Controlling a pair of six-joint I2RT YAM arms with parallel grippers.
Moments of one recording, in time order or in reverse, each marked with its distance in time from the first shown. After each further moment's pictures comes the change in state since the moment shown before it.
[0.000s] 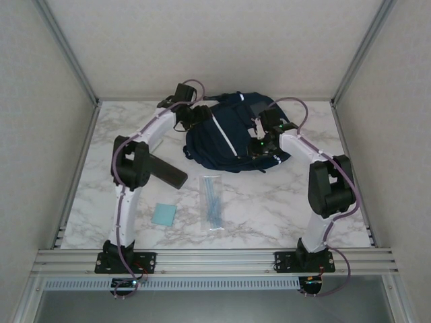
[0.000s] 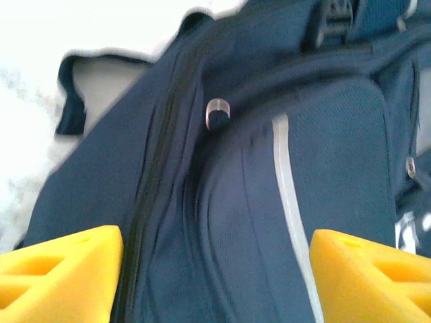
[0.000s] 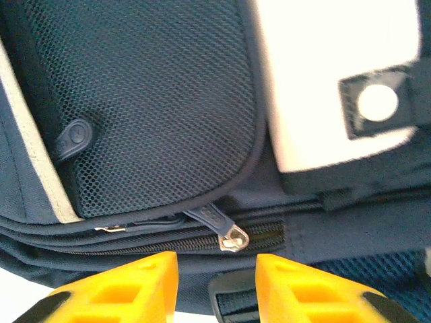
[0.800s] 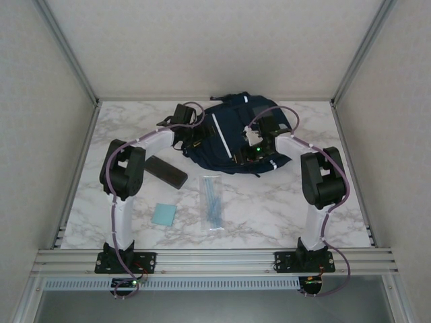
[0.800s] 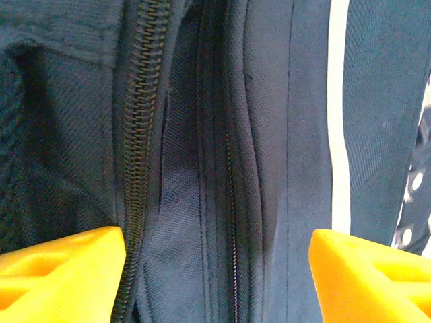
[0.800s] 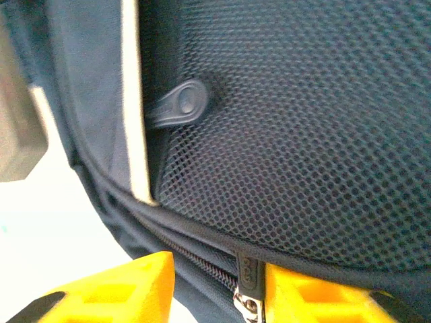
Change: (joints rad) left arm -0.037 -0.143 -0.423 0.315 0.088 -0.152; right arm -0.013 0.103 -0.055 0.119 -0.457 -0.134
